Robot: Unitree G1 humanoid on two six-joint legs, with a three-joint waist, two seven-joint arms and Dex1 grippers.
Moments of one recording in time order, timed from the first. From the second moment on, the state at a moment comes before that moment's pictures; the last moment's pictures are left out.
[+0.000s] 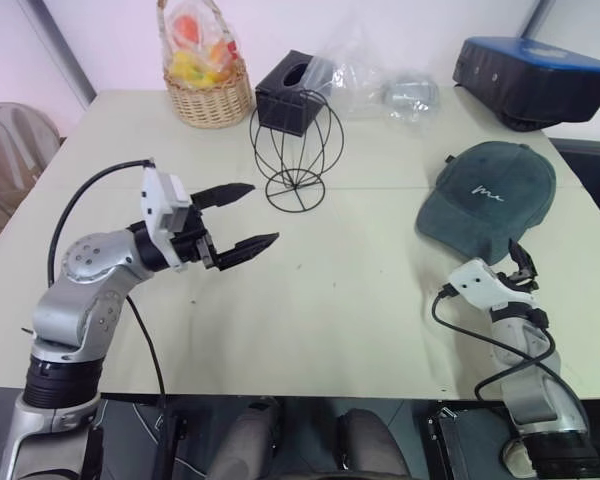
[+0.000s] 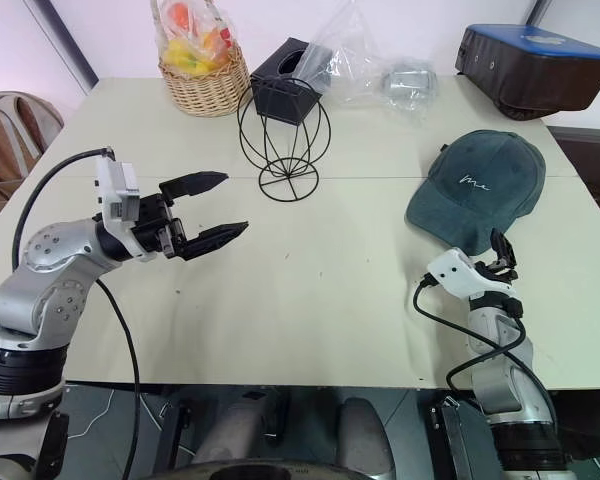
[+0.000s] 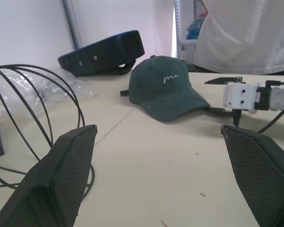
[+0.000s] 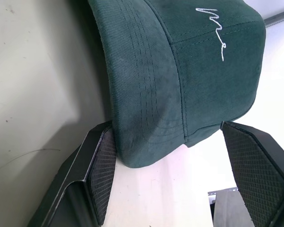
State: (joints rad) left arm -0.37 0.61 0.11 -0.30 -0.62 0.36 -0.93; right arm 0.02 -0.52 -0.08 -0.06 -0.61 0.19 -0.07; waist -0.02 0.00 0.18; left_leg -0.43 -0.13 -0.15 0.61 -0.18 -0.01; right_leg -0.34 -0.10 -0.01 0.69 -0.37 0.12
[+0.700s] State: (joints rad) left arm -0.36 0.61 0.11 -0.31 -0.62 0.36 -0.92; right arm 0.04 -0.54 -0.07 -0.06 -0.63 0.12 -0.13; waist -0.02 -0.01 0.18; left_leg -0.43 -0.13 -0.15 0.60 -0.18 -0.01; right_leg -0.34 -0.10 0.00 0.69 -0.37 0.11
